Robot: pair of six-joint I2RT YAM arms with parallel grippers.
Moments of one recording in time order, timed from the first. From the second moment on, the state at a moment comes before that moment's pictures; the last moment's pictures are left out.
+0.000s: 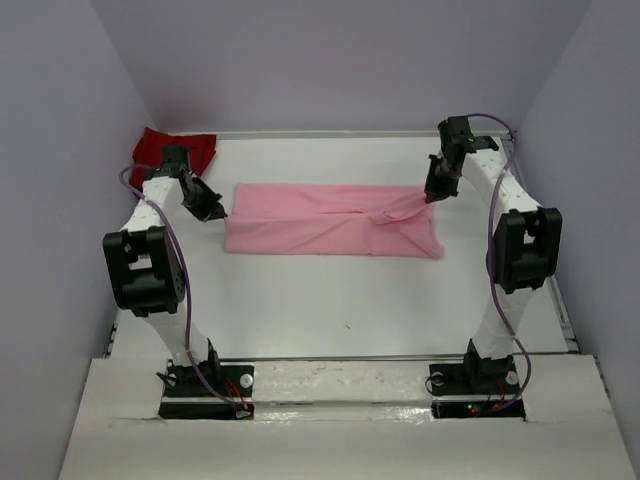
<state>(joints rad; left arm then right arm) 0.13 1.76 1.36 -0.73 0.23 -0.68 0.11 1.94 1.73 -0.93 0.02 0.36</state>
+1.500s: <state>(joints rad) 0.10 2.10 1.70 -0.71 0.20 -0.62 0.09 2.24 1.92 -0.87 0.01 0.34</state>
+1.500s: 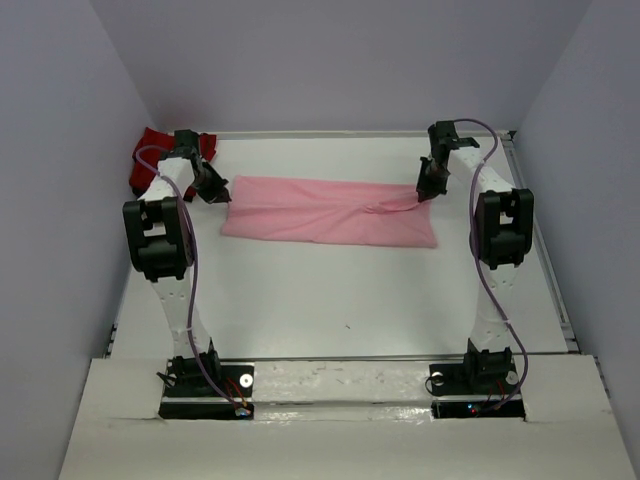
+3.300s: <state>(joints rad) 0.08 1.80 1.33 -0.57 0.41 -0.74 0.09 2.04 1.66 -0.73 -0.36 0.44</state>
